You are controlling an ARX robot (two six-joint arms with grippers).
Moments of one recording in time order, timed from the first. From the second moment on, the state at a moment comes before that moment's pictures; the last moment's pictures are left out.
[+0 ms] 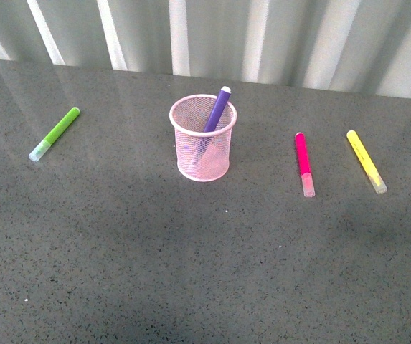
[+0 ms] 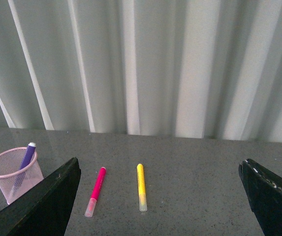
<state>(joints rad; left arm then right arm) 0.00 0.65 0.02 0.64 0.00 -0.01 0.00 0.00 0.02 0.00 0.00 0.00</state>
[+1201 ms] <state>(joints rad) 0.00 0.04 0.02 0.01 0.00 -0.01 0.00 0.00 0.02 0.00 0.00 0.00</state>
